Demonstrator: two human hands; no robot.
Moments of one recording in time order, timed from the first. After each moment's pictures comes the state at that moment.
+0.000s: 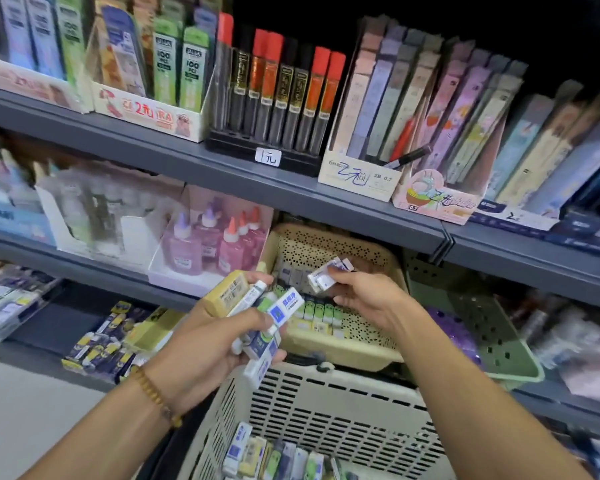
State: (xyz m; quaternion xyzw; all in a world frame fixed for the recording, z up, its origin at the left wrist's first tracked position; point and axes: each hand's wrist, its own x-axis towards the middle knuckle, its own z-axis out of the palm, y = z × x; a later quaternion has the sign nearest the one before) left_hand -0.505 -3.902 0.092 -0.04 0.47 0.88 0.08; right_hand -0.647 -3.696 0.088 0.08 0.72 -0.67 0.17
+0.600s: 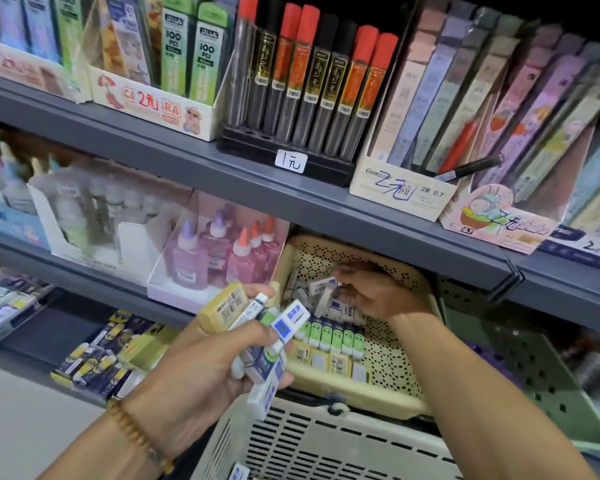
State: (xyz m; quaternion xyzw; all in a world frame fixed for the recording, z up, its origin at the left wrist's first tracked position) left_hand -0.530 -3.912 0.090 -0.09 0.45 0.88 0.06; right_hand -0.748 -3.719 0.053 0.09 0.74 -0.62 0.24
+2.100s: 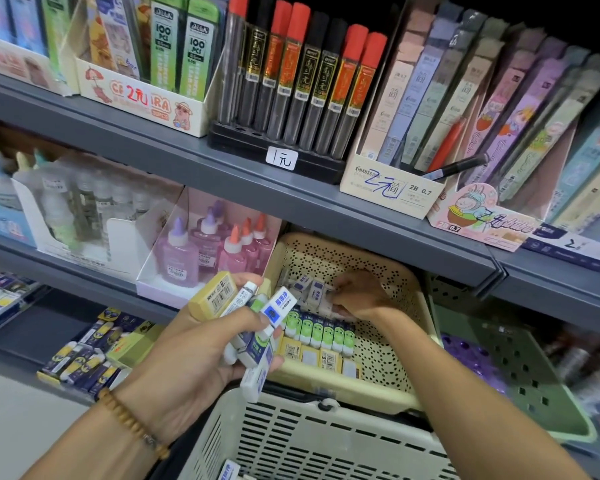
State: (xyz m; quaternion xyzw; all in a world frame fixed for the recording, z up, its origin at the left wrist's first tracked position) left_hand -0.532 -3.905 0.100 -0.18 0.47 0.86 0.04; right_hand -0.724 -3.707 0.050 -0.03 0.94 -0.30 0.13
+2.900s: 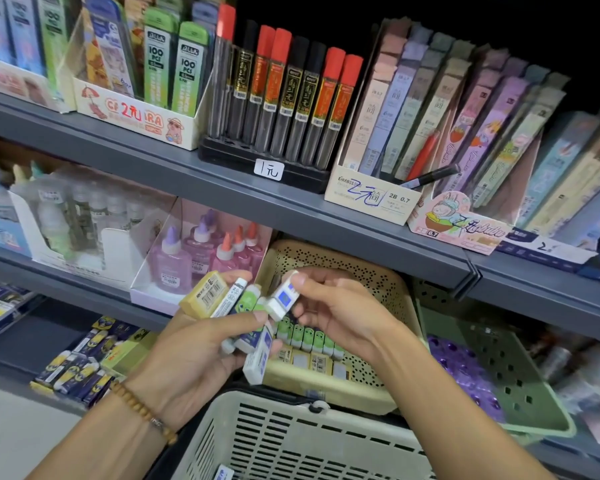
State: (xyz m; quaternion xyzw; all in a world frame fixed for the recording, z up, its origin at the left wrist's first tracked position) left_hand -0.542 -3.902 0.096 -0.07 0.41 0.91 0.01; right_hand -0.643 -3.737 0.104 -0.11 0.64 -0.70 0.29
